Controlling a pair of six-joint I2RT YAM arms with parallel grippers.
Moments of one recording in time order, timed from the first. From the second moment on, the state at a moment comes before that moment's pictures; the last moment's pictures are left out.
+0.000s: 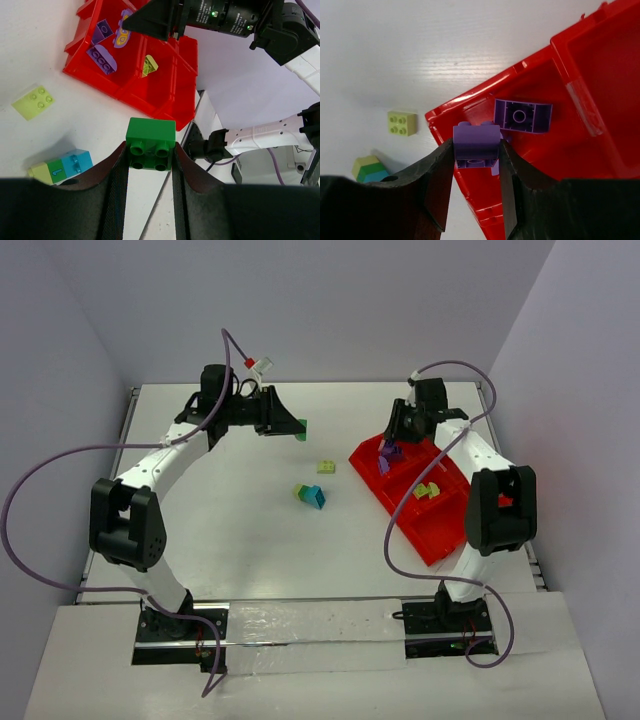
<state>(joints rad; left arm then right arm) -0.33 1.71 1.41 -0.15 0.92 -0.58 0.12 1.73 1.33 -0.41 -0.17 0.29</state>
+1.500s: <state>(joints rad) -0.38 1.72 1.43 -0.23 0.87 -0.54 0.16 1.82 1.34 -0.49 -0.20 0.23</state>
